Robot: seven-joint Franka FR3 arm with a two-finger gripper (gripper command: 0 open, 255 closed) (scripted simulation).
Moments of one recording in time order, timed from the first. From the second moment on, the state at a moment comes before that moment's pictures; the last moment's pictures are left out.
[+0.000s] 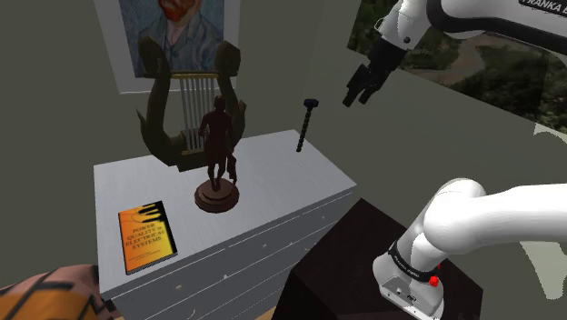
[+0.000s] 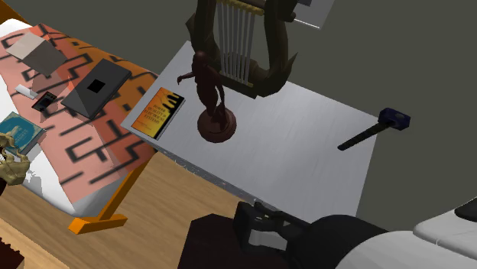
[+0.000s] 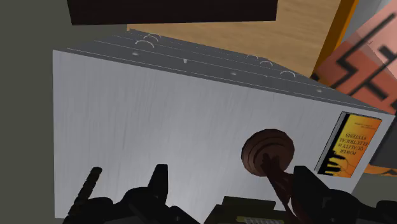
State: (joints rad) arm -0.02 -0.81 0.02 -2.30 0.11 1.69 0.03
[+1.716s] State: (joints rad) arm 0.19 -0.17 0.06 -2.44 0.26 2.65 -0.35
